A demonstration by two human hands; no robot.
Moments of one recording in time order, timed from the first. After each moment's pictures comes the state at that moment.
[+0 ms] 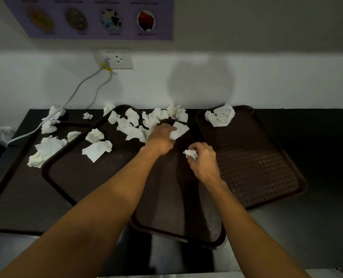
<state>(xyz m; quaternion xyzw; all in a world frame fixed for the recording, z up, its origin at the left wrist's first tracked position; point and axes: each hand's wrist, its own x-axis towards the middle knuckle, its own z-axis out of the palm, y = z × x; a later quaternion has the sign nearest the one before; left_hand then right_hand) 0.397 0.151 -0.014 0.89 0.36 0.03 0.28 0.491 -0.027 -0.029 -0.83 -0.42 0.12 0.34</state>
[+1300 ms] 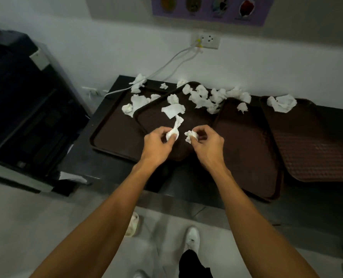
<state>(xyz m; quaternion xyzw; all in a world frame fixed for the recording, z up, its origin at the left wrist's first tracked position) 0.059 0.036 0.034 0.71 0.48 0.33 0.39 0.226 -0.036 0.029 -0.72 -0.44 0.20 0.50</state>
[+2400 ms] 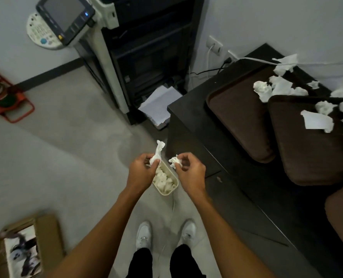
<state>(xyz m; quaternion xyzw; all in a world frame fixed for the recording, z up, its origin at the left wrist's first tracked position) -0.274 -0.081 -0.130 0.40 0.76 0.37 0.35 -0.102 -0.039 -0.129 -0.61 -0.60 0.42 0.30</state>
